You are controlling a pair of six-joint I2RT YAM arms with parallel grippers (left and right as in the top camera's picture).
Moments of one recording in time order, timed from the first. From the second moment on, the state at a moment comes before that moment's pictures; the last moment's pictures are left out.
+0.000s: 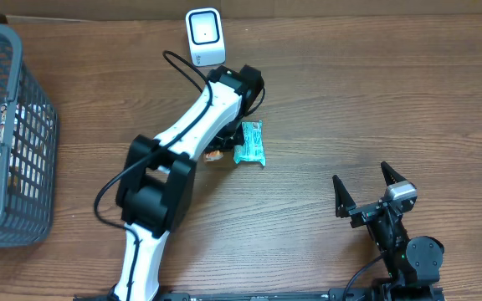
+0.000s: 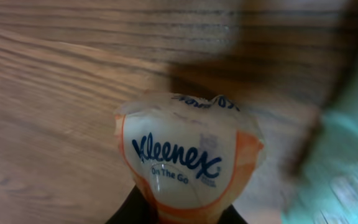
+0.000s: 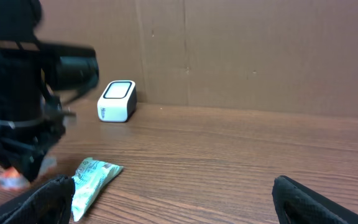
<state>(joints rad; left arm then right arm) -0.50 2.25 1.80 -1.32 -0.23 -0.68 0.04 0.01 0.02 -0.01 -0.25 0.05</state>
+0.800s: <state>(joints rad) -0.50 2.07 1.87 -1.34 -0.22 -0.68 0.04 0.01 0.02 -0.01 -0.25 0.05</state>
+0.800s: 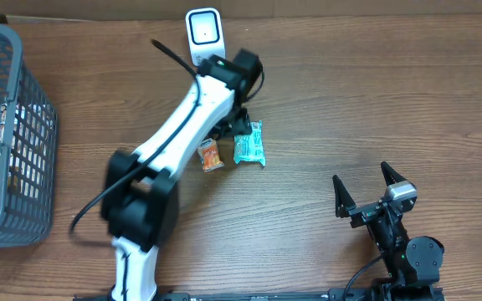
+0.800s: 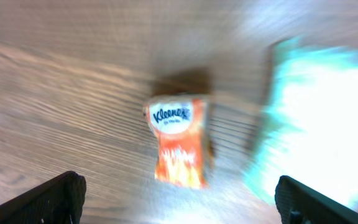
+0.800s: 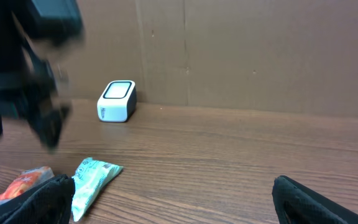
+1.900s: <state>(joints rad) 0.76 1.47 1.82 -1.31 -0.06 -0.55 0.04 0.01 0.02 -0.01 -0.25 0.05</state>
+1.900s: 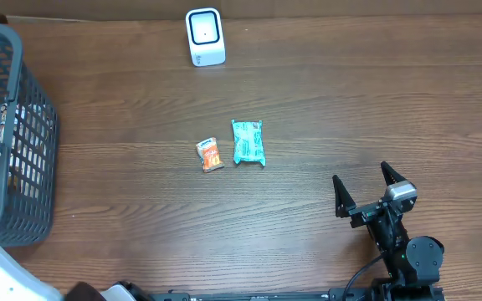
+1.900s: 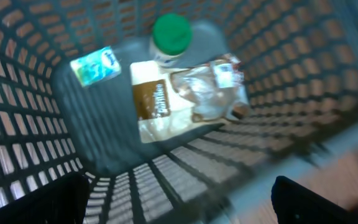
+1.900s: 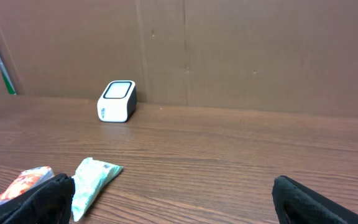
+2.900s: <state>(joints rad) 0.88 1.78 1.44 -0.80 -0.09 -0.16 0.04 0.01 0.02 -0.01 -0.25 0.05</state>
